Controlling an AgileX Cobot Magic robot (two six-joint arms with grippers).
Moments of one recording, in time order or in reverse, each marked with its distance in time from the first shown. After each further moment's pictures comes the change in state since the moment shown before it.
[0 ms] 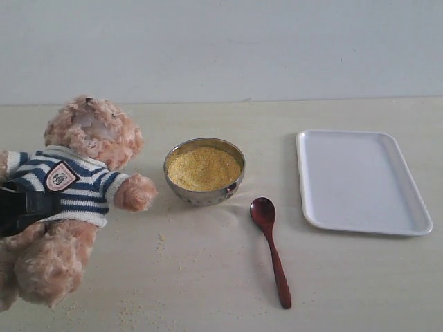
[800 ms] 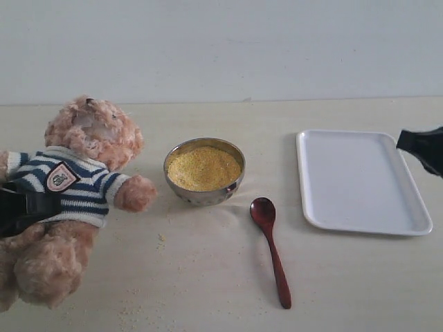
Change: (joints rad) left arm 0.000 0.000 0.002 0.000 0.000 0.003; right arm 0.024 1.126 -0.182 -0.397 0.030 -0.119
